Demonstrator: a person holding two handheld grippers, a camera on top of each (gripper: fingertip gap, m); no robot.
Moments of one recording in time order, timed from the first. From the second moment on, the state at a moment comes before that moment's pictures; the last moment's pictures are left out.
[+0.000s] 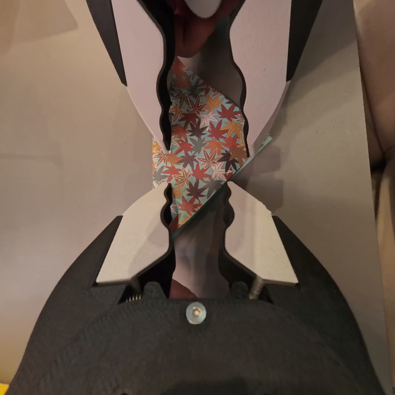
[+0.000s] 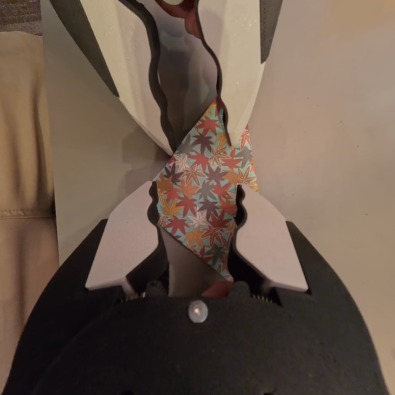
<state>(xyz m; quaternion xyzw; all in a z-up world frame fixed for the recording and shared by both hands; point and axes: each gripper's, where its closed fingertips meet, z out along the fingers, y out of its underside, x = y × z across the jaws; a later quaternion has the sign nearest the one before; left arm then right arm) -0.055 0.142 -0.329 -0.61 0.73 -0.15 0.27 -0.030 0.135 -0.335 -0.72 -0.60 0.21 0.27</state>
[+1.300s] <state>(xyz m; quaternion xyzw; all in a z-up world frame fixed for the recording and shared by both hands) -0.049 0.142 -0.331 -0.64 0.70 -0.18 0.26 -0.025 0.132 -0.333 -0.72 -0.61 0.21 0.26</state>
